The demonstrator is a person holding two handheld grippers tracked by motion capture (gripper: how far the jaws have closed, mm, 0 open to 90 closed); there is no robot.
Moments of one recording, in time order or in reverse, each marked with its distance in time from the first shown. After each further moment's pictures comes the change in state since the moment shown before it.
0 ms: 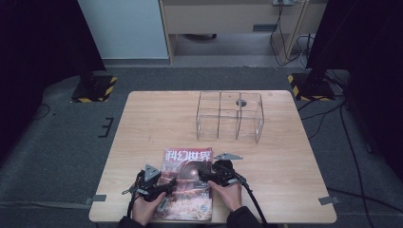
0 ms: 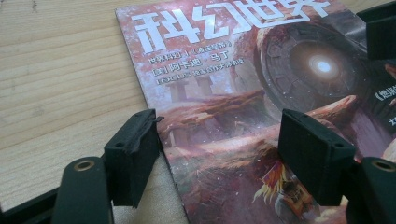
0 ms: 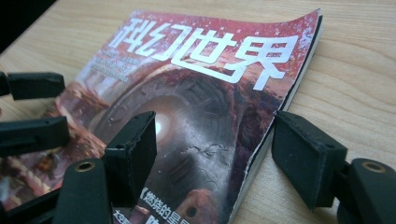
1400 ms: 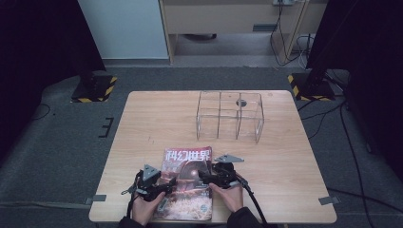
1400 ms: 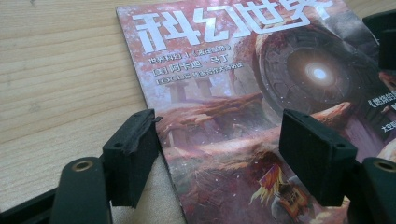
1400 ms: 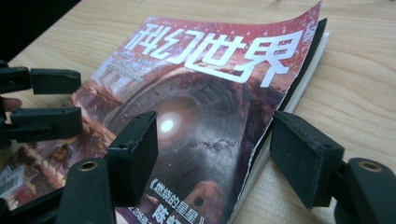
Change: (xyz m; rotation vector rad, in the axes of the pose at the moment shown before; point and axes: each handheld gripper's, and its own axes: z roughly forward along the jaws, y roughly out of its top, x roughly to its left) left arm 0.002 0.000 -0.001 -0.009 -0.019 -0.031; right arm 0.003 -0.005 -0.007 -0.021 0.018 -0.059
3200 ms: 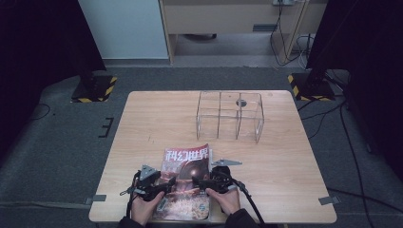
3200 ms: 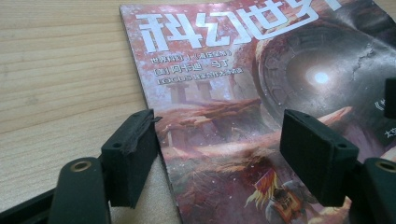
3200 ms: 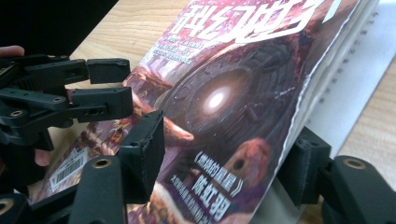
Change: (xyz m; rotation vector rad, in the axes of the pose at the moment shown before) left arm 0.003 -0.001 -0.001 -0.017 -0.024 -0.056; right arm 0.011 -0.008 0.004 0.042 0.158 0.080
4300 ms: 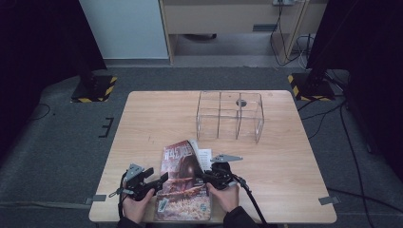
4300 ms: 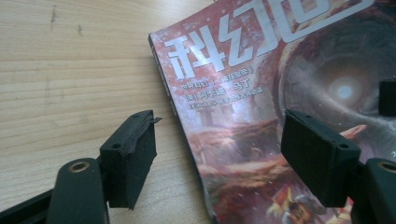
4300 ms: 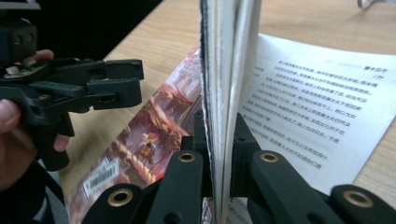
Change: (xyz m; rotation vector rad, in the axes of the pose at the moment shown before) left arm 0.020 0.003 -0.023 -0.129 -0.041 -0.079; right arm 0.016 0.020 -0.019 -0.040 0.066 -0.072
